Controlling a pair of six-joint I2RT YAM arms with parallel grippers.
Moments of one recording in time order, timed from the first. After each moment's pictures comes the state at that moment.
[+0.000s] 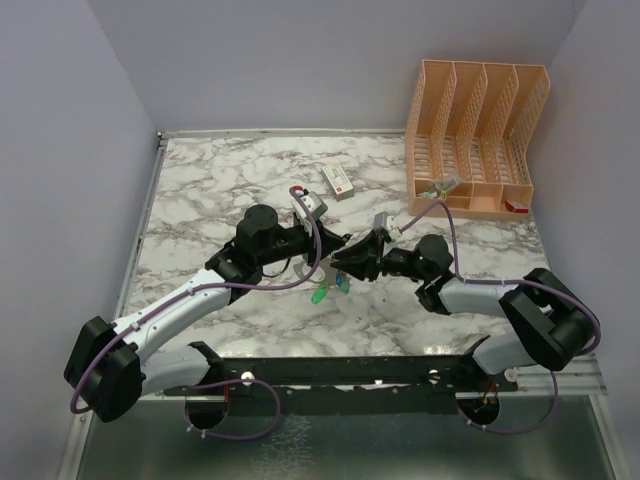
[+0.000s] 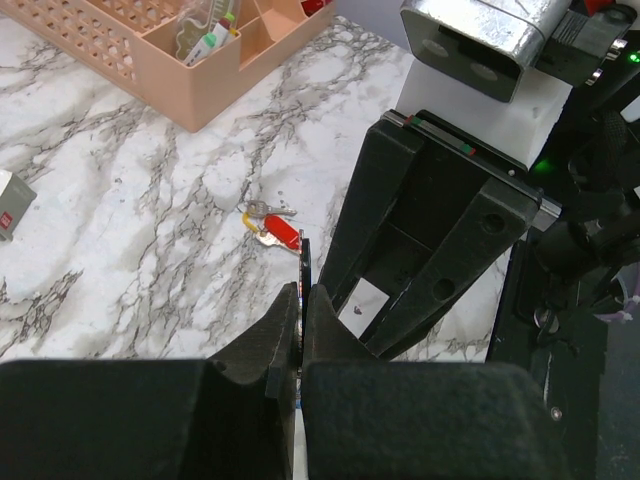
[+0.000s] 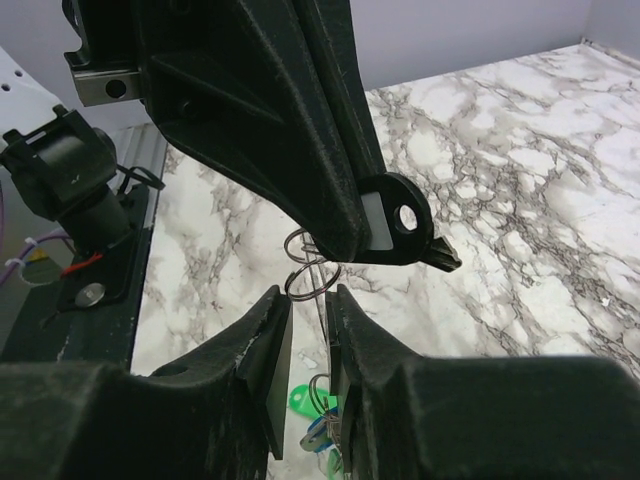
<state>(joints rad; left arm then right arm) -0.70 1.14 0.75 0.23 0.46 -0.15 0.65 1.44 0.42 1.15 -0.72 0.18</state>
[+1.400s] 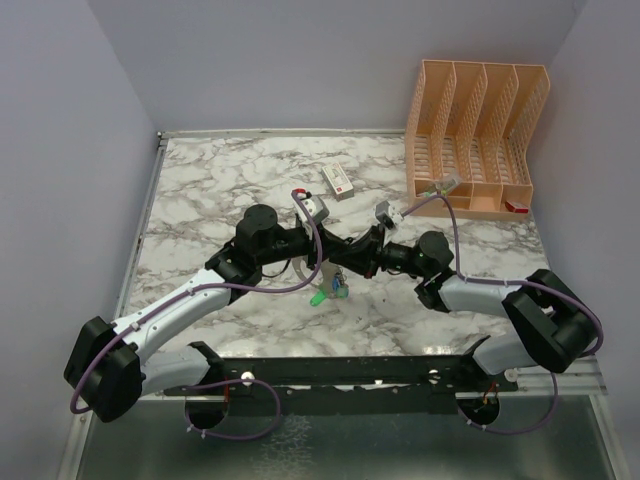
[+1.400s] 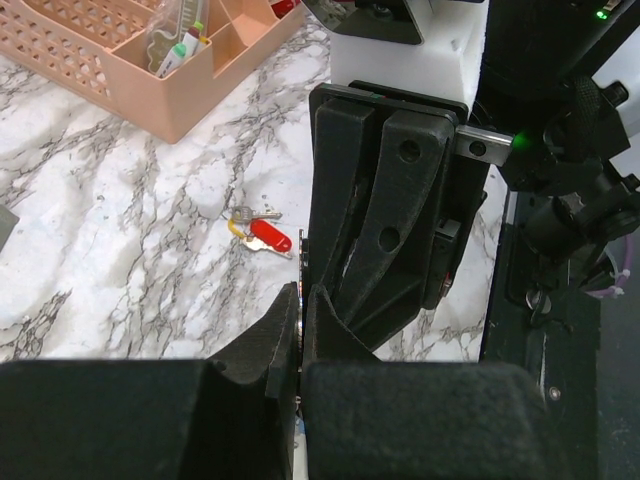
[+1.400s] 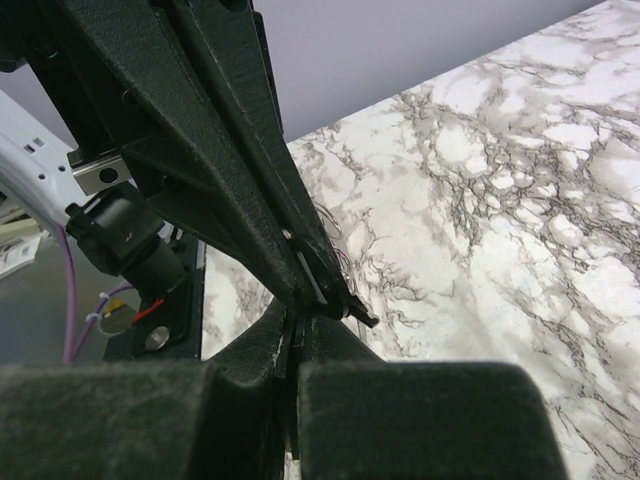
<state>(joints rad) -0.70 1.14 0.75 0.24 0.53 -0.11 0.65 1.42 0.45 1.13 -0.69 0.41</state>
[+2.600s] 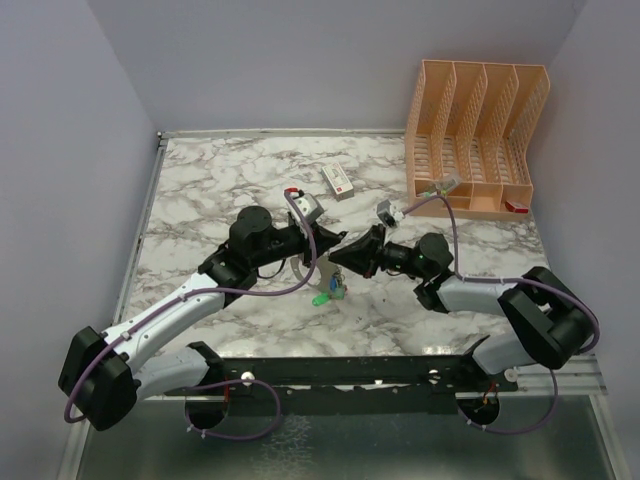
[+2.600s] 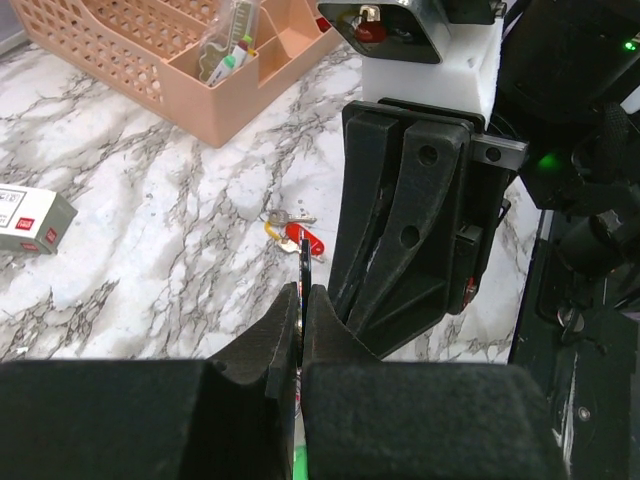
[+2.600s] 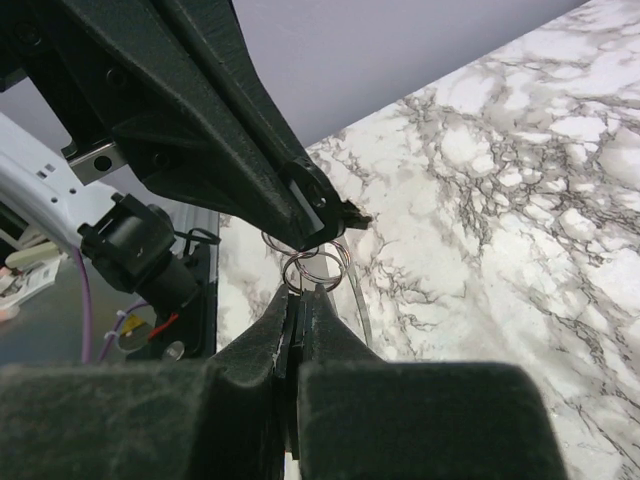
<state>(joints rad) -0.69 1.08 0.74 0.21 0.44 -0.08 0.65 1.44 0.44 1.18 -0.66 0.49</state>
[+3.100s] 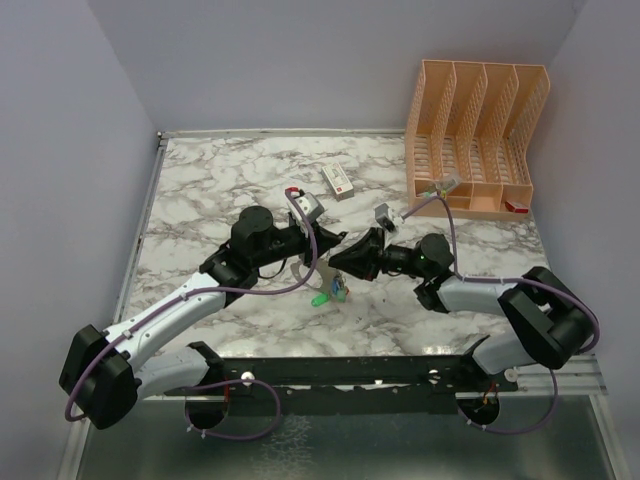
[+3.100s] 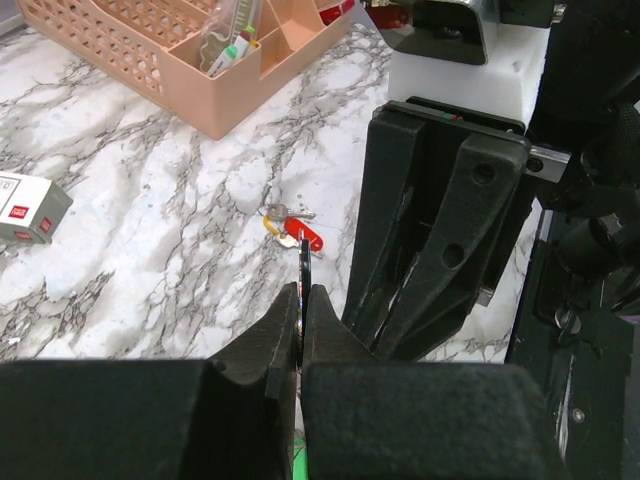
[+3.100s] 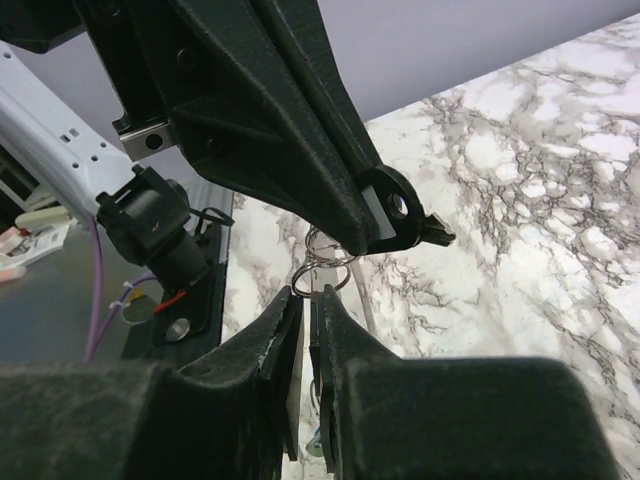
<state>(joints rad) -0.69 1.09 0.74 0.19 0.43 -0.10 0.65 1.46 0.44 1.21 -0.75 0.45</state>
